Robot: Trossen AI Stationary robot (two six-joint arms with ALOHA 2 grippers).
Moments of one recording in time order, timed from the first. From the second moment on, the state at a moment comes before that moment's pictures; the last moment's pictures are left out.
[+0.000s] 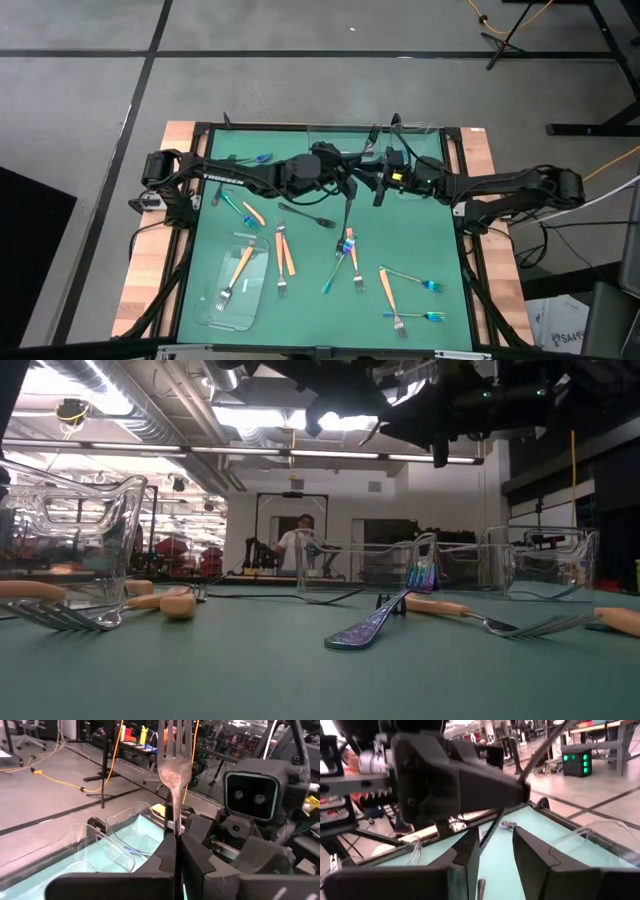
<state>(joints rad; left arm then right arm) 0.04 1.76 1.31 0.31 -0.51 -0.35 -0.17 1.19 0.52 0.68 0.07 0.29</state>
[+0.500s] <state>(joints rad) 0.03 1.76 1.31 0.31 -0.51 -0.35 -0.17 1.24 0.52 0.76 0.06 0.29</state>
